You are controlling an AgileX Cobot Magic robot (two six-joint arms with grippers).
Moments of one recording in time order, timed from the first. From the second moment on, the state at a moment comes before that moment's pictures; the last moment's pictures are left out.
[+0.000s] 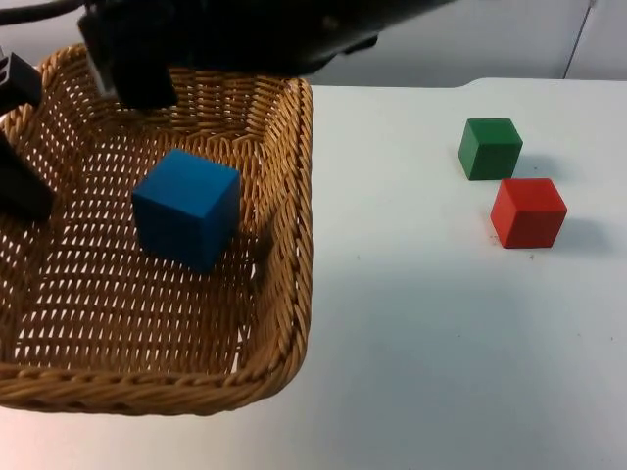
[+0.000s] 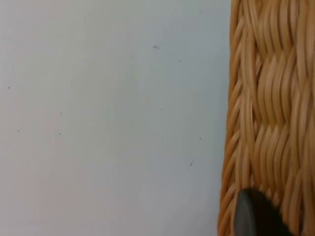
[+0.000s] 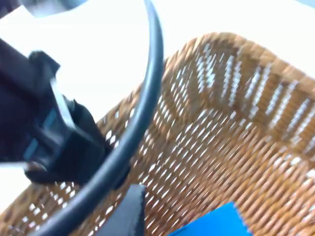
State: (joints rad) right arm 0.98 1.69 -1.24 -0.65 0.31 0.77; left arm 0.01 1.47 -0.77 -0.81 0.73 0.46
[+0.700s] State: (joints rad) right arm 1.01 0.82 -0.68 -0.80 0.31 0.77; left arm 0.01 1.47 -0.77 -0.81 0.65 0.49
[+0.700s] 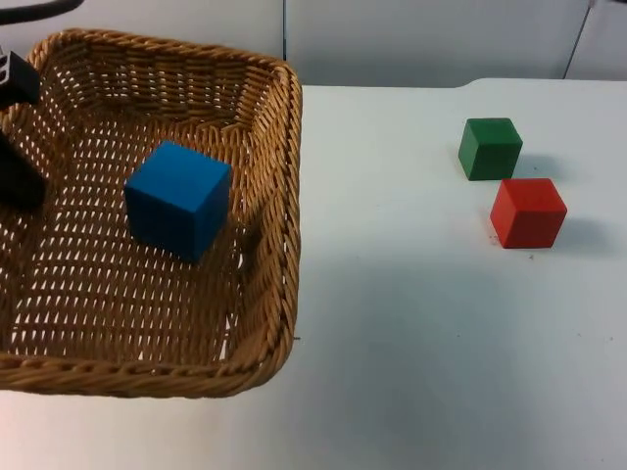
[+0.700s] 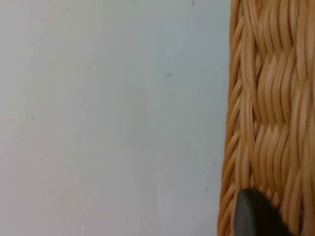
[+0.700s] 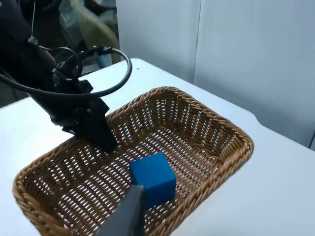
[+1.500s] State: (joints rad) right arm 1.01 0.33 -0.53 -0.48 0.68 0.42; left arm 0.01 1.78 -0.78 -0.92 0.39 0.72
